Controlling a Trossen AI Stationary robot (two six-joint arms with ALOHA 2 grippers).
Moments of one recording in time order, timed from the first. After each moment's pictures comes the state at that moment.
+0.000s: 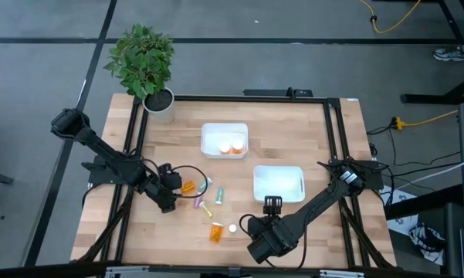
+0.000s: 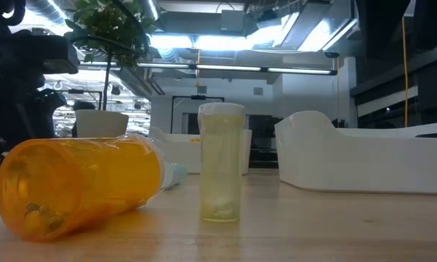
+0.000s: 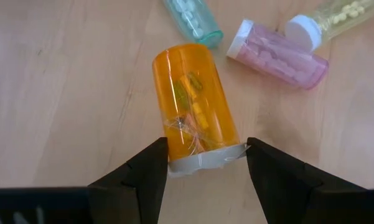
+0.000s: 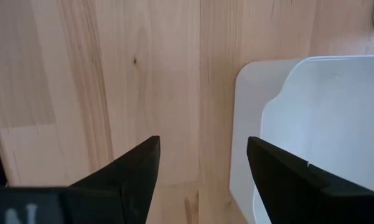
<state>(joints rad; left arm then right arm) -0.57 1.20 0.48 -0.43 -0.37 -0.75 0.66 2.18 2.01 -1.48 0.26 0.69</state>
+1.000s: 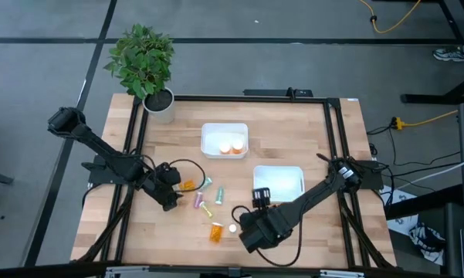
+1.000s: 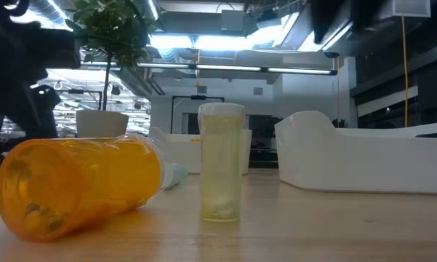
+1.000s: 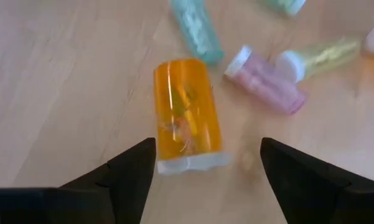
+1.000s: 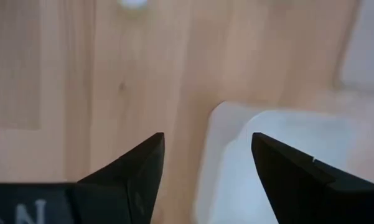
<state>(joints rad) -0.55 1.11 0.49 -0.44 -0.35 -0.89 0.58 2.18 2.10 -1.48 0.31 0.41</state>
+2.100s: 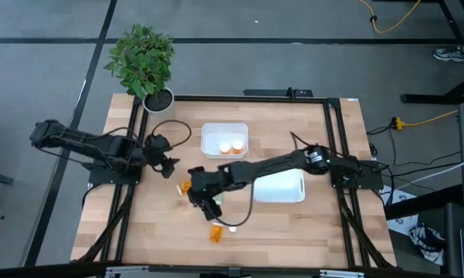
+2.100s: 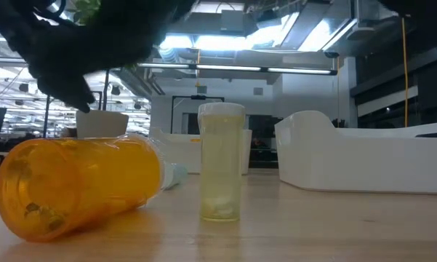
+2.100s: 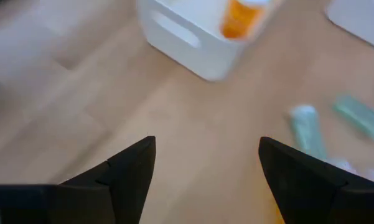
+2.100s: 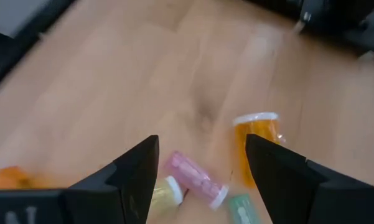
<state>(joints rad) -0.16 0.69 0.49 -0.70 -0.47 -0.72 0.21 2.37 2.12 -0.54 -0.06 -0.21</state>
